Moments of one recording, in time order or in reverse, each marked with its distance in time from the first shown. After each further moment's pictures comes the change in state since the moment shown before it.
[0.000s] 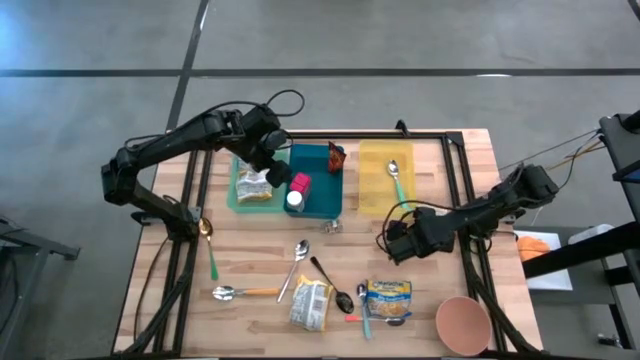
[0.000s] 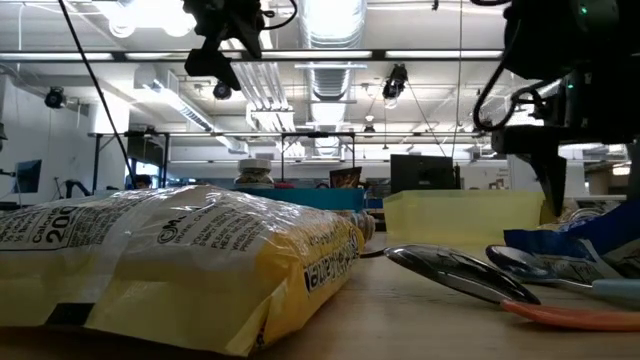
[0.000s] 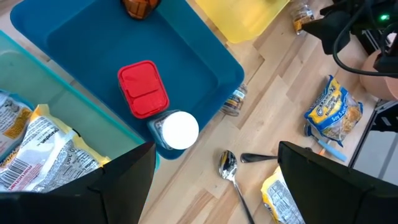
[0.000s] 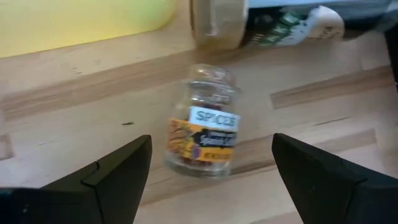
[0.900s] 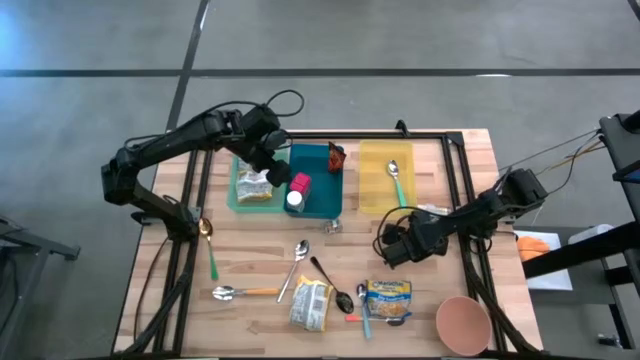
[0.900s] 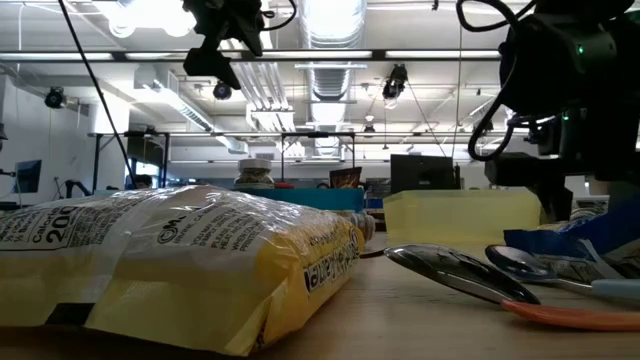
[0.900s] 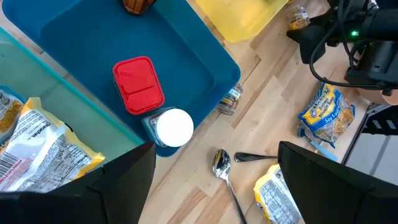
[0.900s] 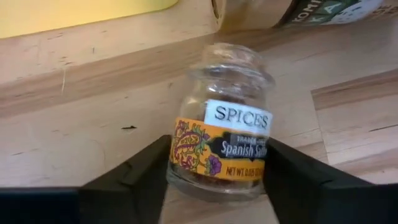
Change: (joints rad) left arm 0.000 0.000 0.001 -0.001 0.016 -0.037; right arm 0.000 0.104 -0.050 0.159 0.035 -0.004
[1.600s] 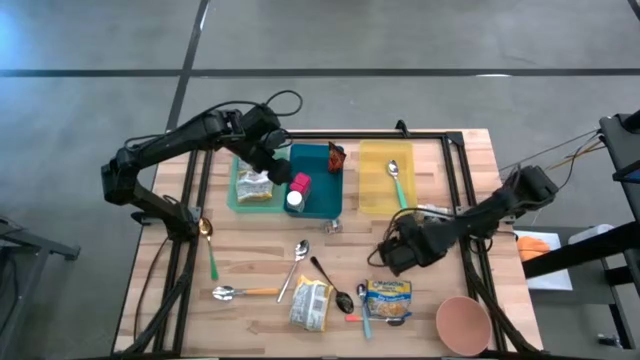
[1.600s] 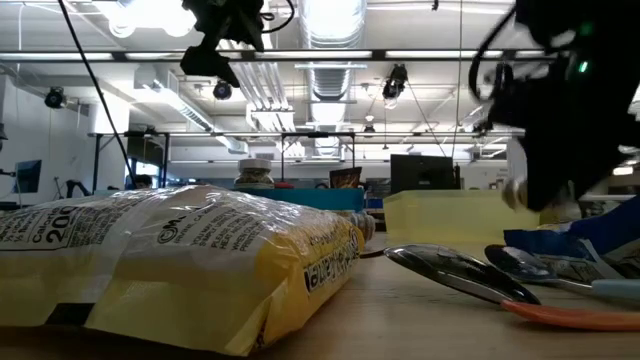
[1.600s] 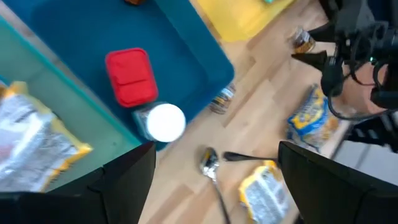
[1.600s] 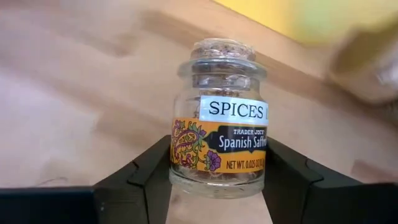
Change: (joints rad) left arm 0.000 0.000 0.000 0.005 0.033 -0.081; right arm 0.091 -0.107 0.056 0.059 0.123 -0.622
